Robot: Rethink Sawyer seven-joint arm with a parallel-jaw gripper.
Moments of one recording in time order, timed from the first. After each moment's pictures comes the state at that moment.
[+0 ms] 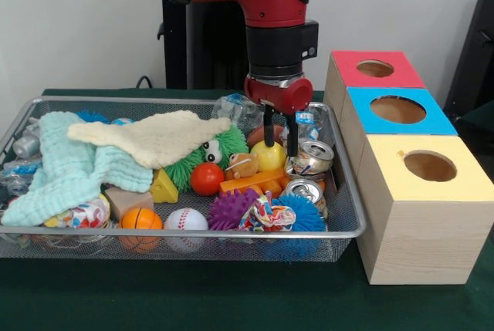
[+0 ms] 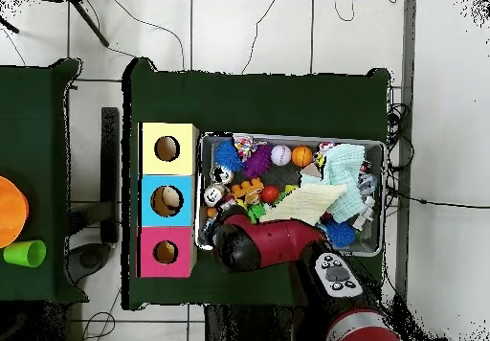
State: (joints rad) arm -0.37 -0.59 0.17 1.93 -0.45 0.04 2.87
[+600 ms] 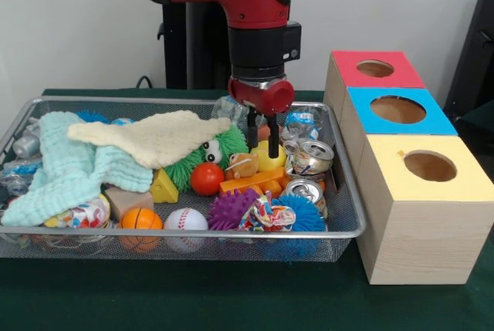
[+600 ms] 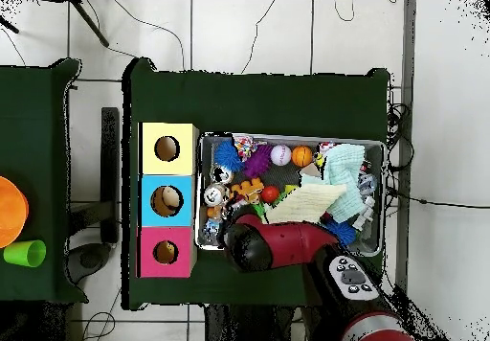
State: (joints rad) arm -0.42 -0.58 0.16 1.93 -0.45 0.04 2.87
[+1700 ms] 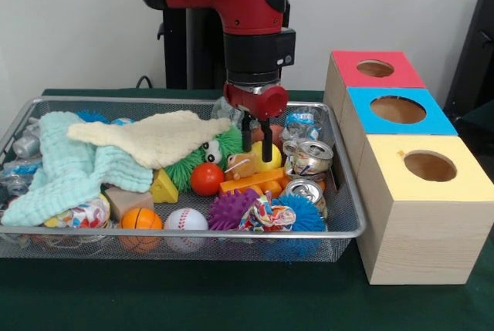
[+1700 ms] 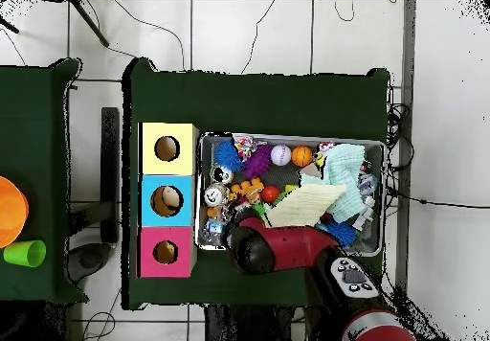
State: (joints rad) arm -0.42 -0.55 0.13 1.93 -0.45 -0.02 2.87
